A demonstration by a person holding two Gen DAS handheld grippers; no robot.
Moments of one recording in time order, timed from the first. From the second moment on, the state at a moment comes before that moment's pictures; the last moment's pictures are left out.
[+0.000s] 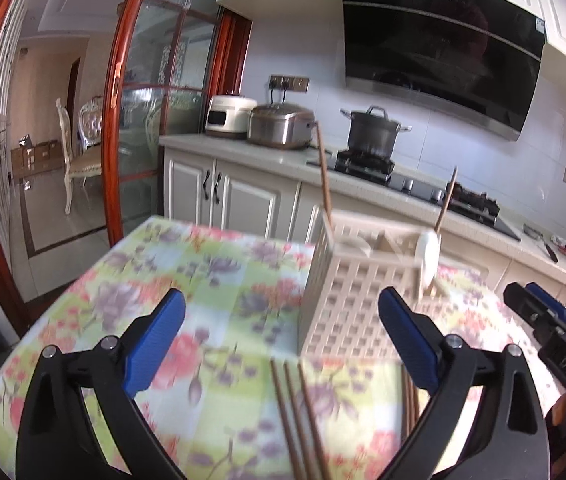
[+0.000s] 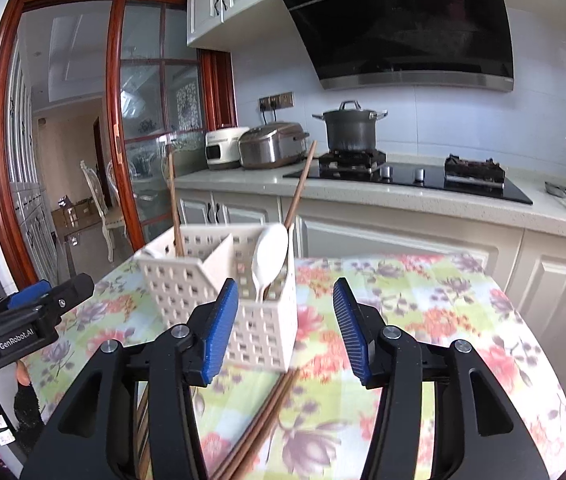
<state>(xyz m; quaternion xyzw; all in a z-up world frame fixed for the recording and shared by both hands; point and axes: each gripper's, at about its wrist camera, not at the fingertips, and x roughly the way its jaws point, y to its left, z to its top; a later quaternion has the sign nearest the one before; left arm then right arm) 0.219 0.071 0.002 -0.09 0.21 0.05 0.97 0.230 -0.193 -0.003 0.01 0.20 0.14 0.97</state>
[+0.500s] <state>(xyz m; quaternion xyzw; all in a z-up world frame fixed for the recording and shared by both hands) 0.193 0.067 -0.062 -0.06 0.31 0.08 0.95 0.201 -0.206 -0.083 0.03 0.34 0.14 0.93</state>
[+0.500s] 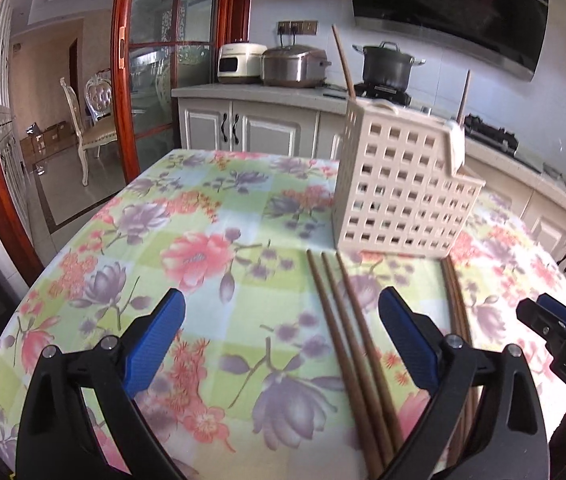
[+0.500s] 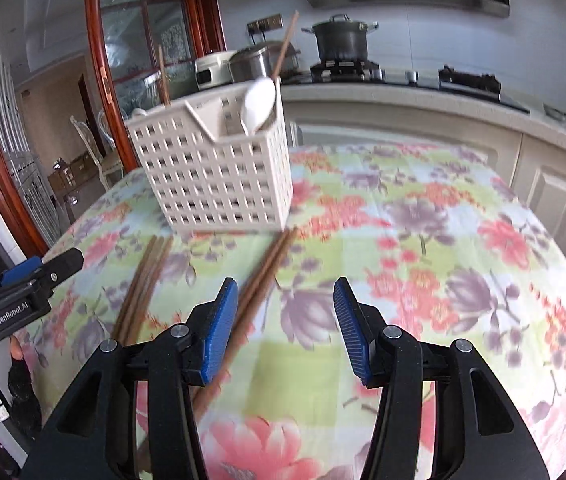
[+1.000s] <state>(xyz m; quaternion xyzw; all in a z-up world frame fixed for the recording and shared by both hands) 0.255 0.072 -0.097 -0.02 0.42 0.10 0.90 0.216 -0.203 -0.095 0.04 0.40 0.14 0.90</state>
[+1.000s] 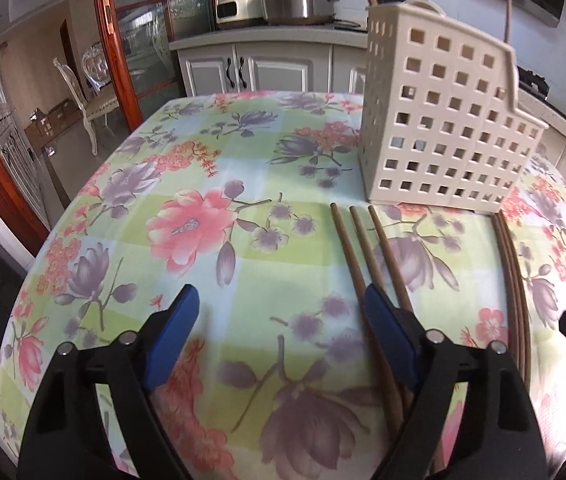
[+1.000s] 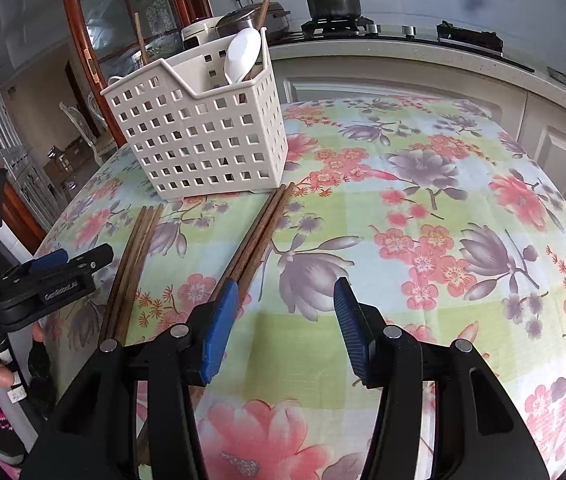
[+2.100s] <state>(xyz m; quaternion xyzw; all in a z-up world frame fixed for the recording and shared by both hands) 0.276 0.065 -0.108 -0.02 0.43 0.05 0.90 0.264 -0.167 -0.110 0.01 0.45 0.12 0.89</state>
